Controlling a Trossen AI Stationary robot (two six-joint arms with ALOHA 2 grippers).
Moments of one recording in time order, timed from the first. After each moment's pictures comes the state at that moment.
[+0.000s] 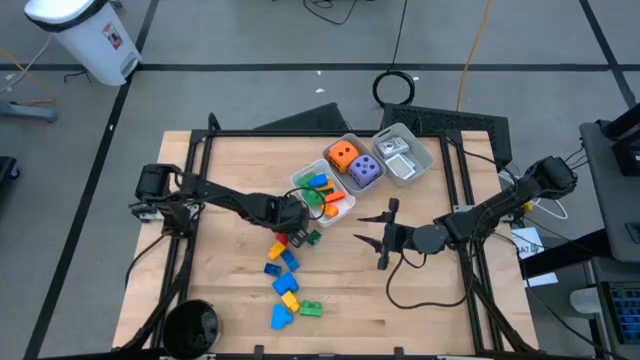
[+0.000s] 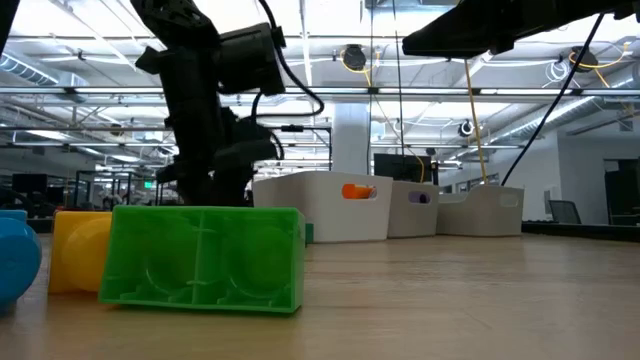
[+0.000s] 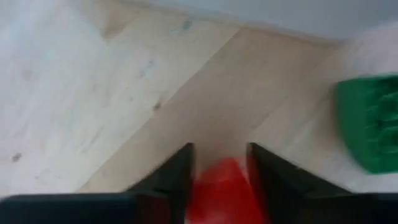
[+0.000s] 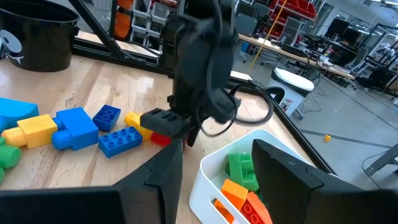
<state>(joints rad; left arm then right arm) -0.04 1.76 0.98 -0.51 -0.18 -0.82 0.43 1.24 0.59 0.42 0.67 -0.14</state>
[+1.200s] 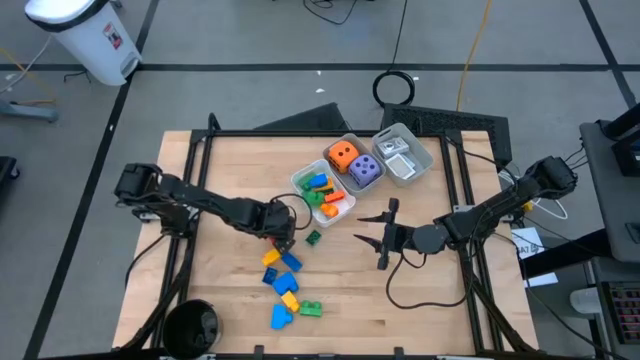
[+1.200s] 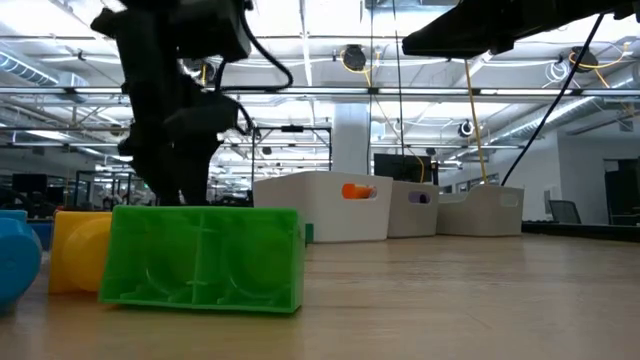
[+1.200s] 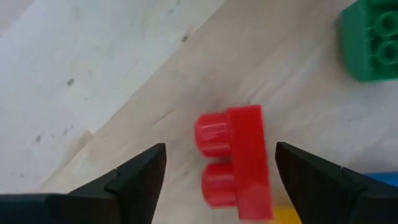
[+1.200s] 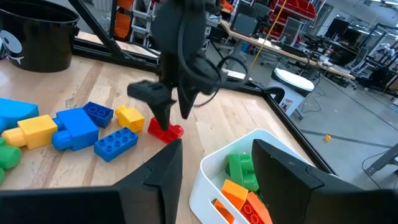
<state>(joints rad) -0.14 1.61 0.92 -0.66 -0.21 -0.90 0.43 1.24 0.59 0.42 0.67 -0.14</state>
